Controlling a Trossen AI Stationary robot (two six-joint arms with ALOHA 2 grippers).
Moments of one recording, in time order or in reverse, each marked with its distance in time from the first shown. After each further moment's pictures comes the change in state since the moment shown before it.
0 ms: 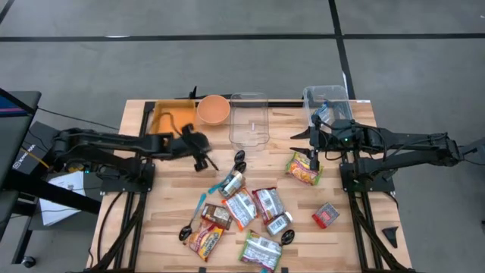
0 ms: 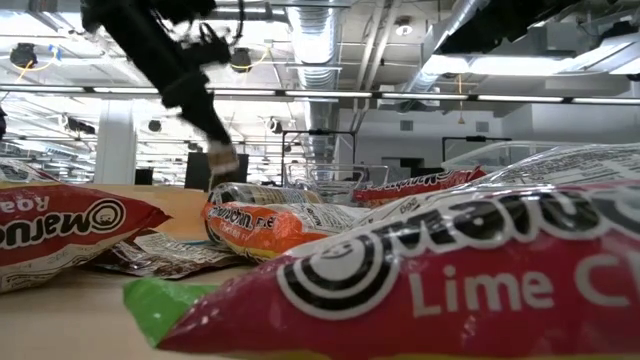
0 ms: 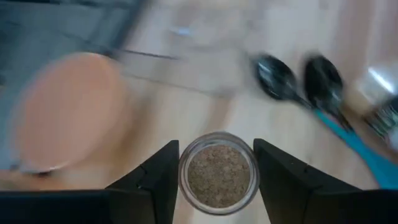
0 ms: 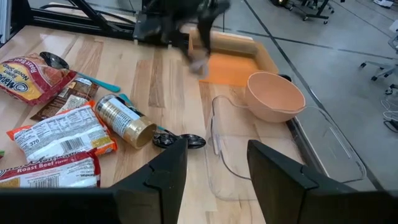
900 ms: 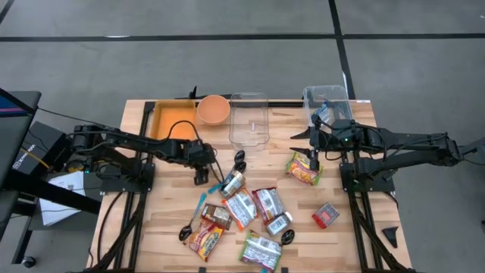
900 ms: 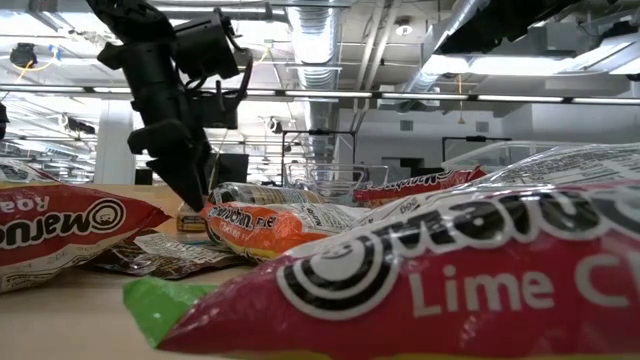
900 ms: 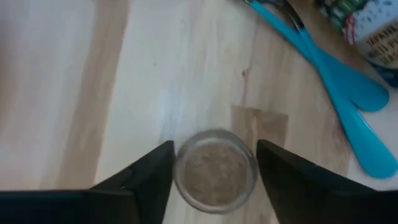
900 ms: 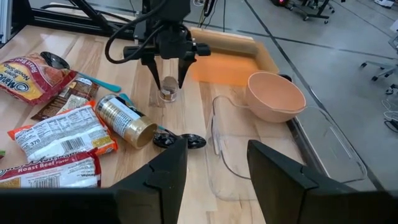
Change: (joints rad) left arm -0.023 0.296 0.000 -0.052 0.304 -0.025; right arm 0.002 0.000 0.000 -0.002 0.000 0.000
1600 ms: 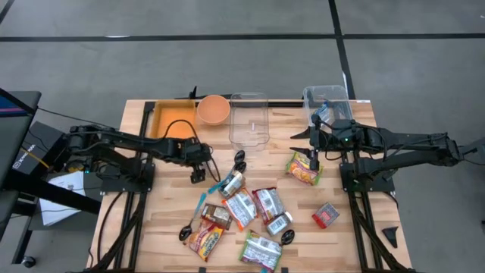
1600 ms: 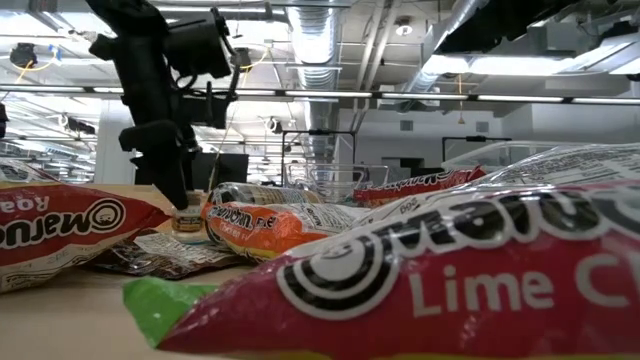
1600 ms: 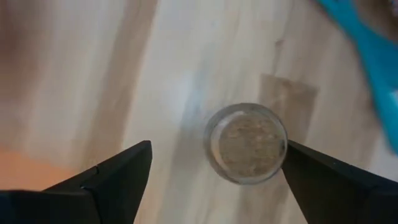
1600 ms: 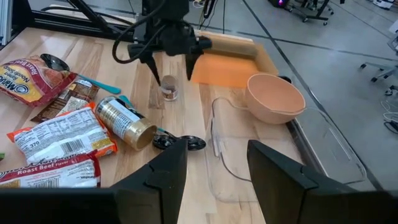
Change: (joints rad) left arm -0.003 -0.039 0.001 -0.114 -0.030 -0.060; right arm 0.000 0.000 0.000 0.007 0.000 0.000
